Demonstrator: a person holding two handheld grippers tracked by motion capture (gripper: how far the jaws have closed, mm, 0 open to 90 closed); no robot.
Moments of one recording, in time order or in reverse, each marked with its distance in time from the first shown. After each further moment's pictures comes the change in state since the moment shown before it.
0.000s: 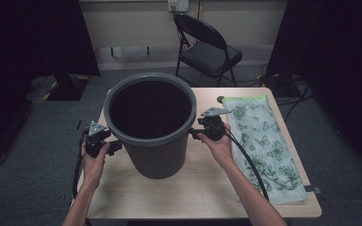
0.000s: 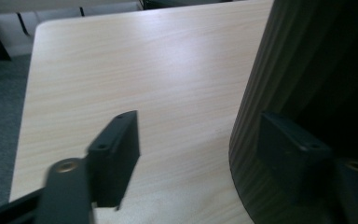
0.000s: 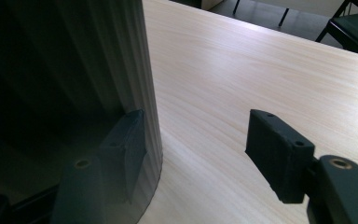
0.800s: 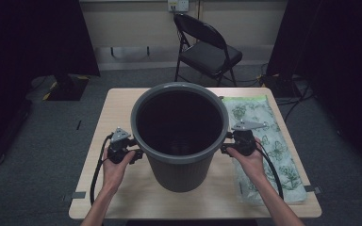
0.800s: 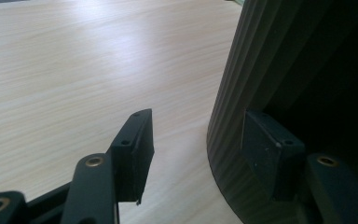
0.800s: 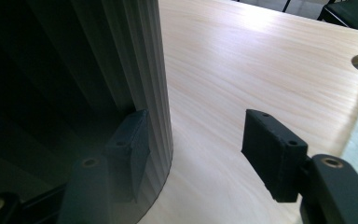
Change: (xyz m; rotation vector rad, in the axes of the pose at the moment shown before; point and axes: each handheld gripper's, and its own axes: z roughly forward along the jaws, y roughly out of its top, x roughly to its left) left arm -0.070 -0.001 0.007 0.043 -0.239 0.052; right arm -0.027 -0.046 -0.087 0.015 0.024 0.008
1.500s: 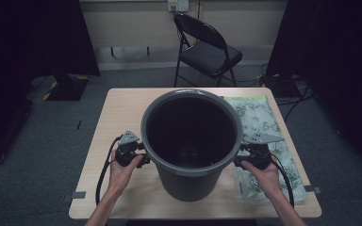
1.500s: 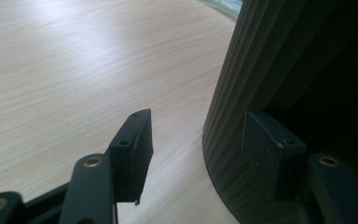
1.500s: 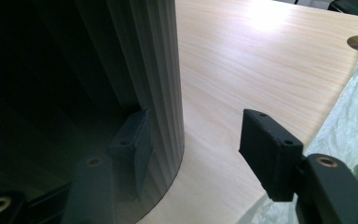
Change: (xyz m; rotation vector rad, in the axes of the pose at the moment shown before) left arm -0.016 0.001 0.009 0.013 -0.119 0.038; right arm 0.001 -0.030 -0.042 -0.016 0.042 0.007
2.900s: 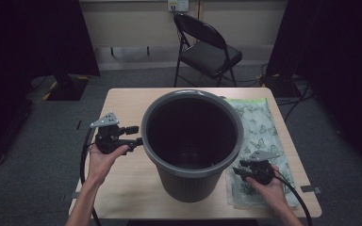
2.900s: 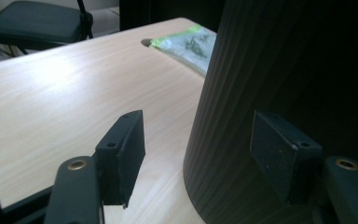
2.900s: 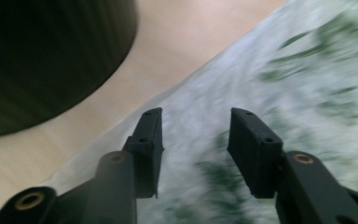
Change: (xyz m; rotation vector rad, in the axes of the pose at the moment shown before) left arm 0.022 0.058 -0.062 -0.089 -0.163 0.064; right arm -0.018 -0.070 0.009 0.190 -0.133 -0.049
